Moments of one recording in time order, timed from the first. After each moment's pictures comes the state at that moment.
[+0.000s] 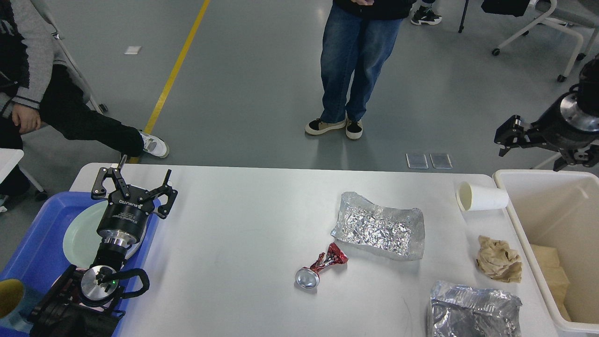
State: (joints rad) left arm -0.34 0.09 -1.48 -0.68 0.18 -0.63 -0.13; right arm 1.99 -0.42 -1.43 1.04 0.06 0.73 -0.19
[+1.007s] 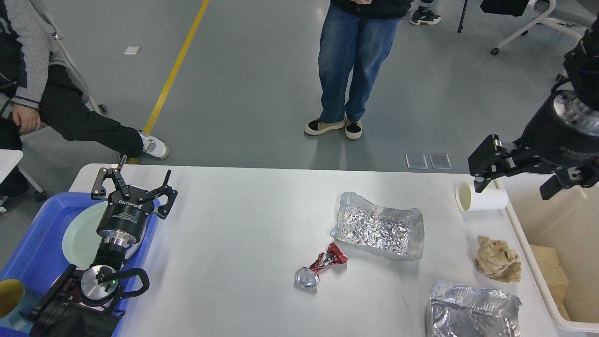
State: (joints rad) left arm -0.34 0.09 -1.48 -0.68 0.18 -0.63 -0.13; right arm 2.45 -0.39 -1.43 1.56 0.02 0.81 -0.23
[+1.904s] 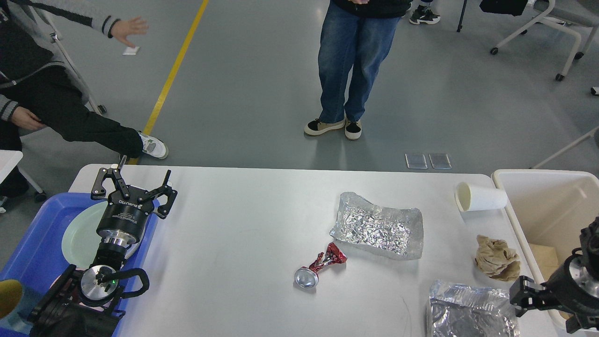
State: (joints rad) left arm -0.34 0.09 -1.48 -0.68 0.18 -0.63 -0.13; right arm 1.68 -0.74 -1.29 1.55 -0.29 0.35 -0.23
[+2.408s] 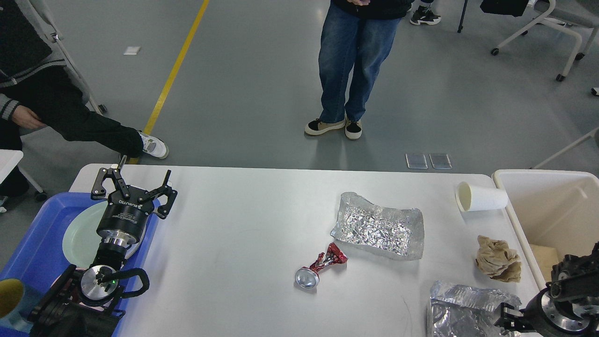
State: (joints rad) left arm -0.34 0.09 -1.48 -0.68 0.18 -0.63 -0.13; right arm 1.27 -0.62 -1.12 1.37 -0.33 0.10 -0.22
